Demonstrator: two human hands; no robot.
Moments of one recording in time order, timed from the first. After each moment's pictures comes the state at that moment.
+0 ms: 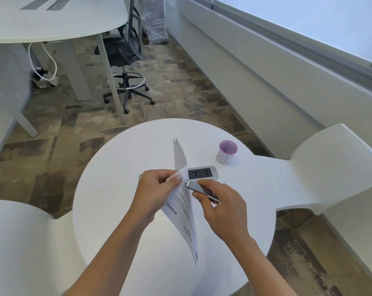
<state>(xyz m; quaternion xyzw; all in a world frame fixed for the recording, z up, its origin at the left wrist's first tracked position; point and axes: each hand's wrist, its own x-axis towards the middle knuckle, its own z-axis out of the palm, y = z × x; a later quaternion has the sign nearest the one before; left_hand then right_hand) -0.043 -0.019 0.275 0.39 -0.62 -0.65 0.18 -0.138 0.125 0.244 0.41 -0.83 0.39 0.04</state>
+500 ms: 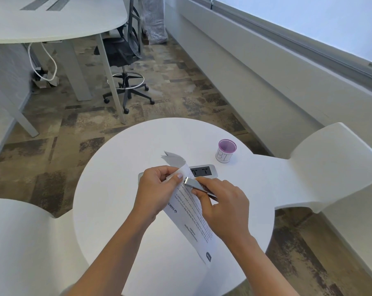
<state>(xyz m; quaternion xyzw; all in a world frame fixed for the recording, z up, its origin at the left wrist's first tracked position) -0.044 -0.007 0.278 0.40 -0.65 -0.61 0.20 -0.132 0.128 0.255 0.43 -0.82 0.36 0.14</state>
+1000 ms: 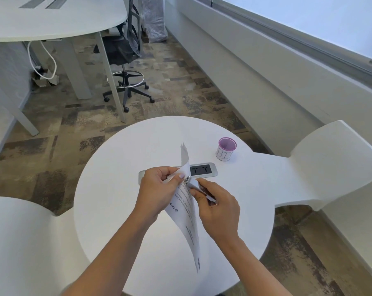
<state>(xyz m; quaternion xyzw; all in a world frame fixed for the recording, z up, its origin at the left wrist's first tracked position) -0.042 -0.002 0.275 0.40 -0.64 -0.62 0.20 -0.117 0.123 0.233 0.33 -0.81 0.49 0.03</state>
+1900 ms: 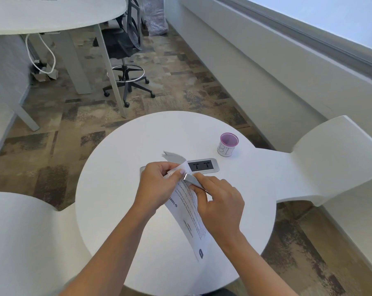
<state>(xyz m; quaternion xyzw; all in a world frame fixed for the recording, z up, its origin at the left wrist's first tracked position) -0.043 -0.010 0.274 0.40 -0.68 -0.59 0.18 -0.120 0.115 0.231 0.39 -0.82 0.37 0.21</state>
